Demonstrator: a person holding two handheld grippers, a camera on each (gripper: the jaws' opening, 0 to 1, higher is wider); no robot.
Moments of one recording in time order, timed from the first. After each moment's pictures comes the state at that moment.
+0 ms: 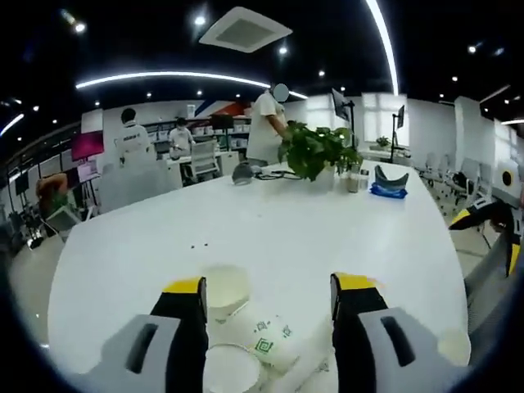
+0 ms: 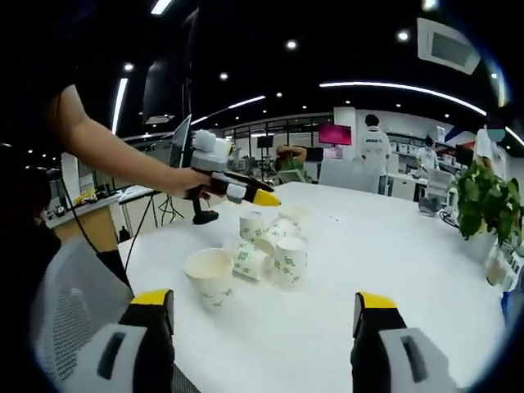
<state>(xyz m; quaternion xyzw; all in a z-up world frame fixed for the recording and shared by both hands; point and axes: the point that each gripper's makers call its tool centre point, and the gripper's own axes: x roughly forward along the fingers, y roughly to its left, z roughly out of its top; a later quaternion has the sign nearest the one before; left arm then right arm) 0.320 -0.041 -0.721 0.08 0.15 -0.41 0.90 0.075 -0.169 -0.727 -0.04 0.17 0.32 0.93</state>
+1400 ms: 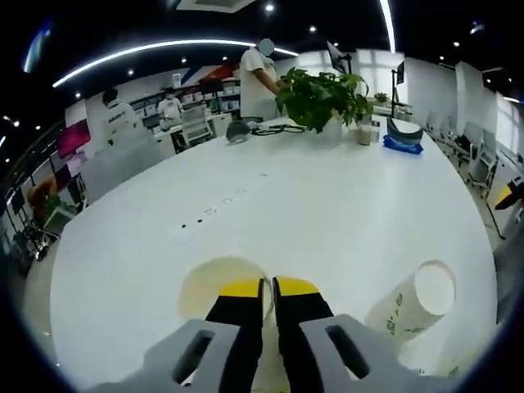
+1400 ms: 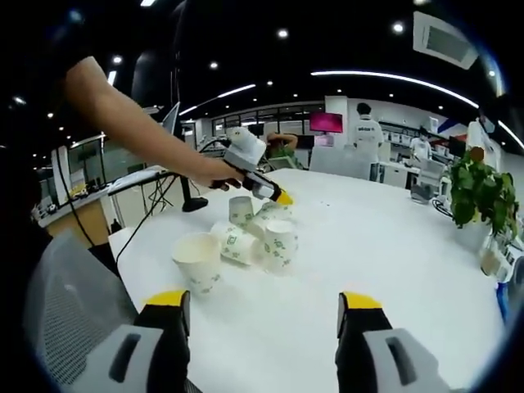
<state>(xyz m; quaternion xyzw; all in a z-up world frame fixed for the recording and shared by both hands) 0.365 -0.074 -0.770 0.17 0.22 -0.41 0.87 0.076 -0.177 -0.748 -0.05 0.21 0.30 0.93</state>
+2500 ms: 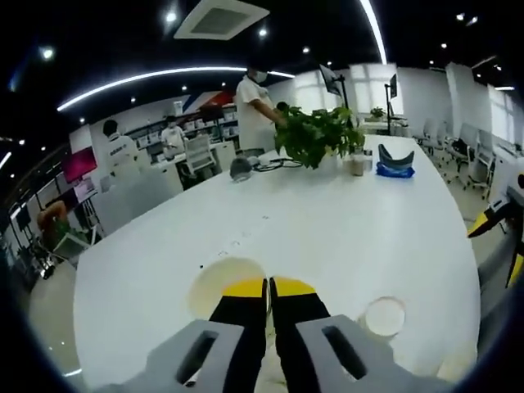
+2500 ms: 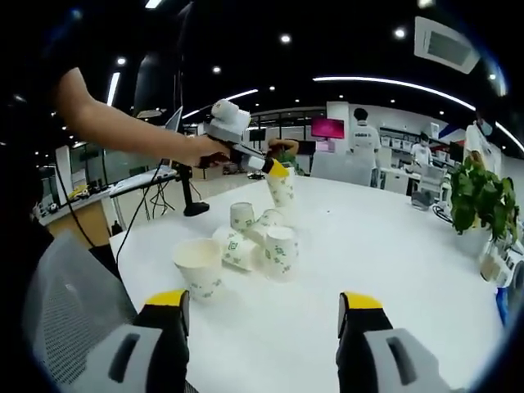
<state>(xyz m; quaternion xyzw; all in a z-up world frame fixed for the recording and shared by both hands) 0.342 -0.063 -0.680 0.16 0.15 -0.41 0.88 0.076 -0.174 -0.740 -0.05 0.19 0.30 0.93</state>
